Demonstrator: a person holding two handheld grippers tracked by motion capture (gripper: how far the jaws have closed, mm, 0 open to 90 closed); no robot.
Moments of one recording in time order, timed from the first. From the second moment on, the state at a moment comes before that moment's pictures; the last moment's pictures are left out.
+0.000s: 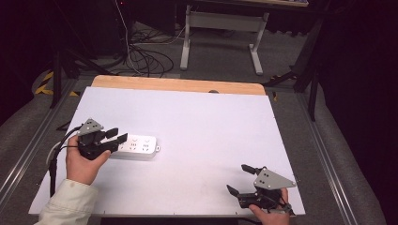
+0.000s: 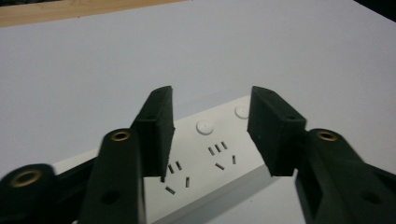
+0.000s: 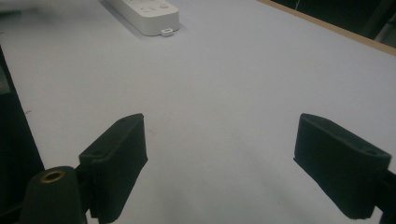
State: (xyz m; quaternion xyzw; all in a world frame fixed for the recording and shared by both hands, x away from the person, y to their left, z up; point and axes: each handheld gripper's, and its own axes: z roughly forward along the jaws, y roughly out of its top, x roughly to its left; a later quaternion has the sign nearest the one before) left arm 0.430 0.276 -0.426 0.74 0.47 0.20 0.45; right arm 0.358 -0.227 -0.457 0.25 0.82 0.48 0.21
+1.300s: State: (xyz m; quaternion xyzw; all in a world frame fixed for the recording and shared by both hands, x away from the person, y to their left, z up) left arm 0.344 0.285 -0.432 0.77 0.33 0.19 0.52; right arm 0.357 -0.228 -0.456 0.25 0.82 0.48 0.21
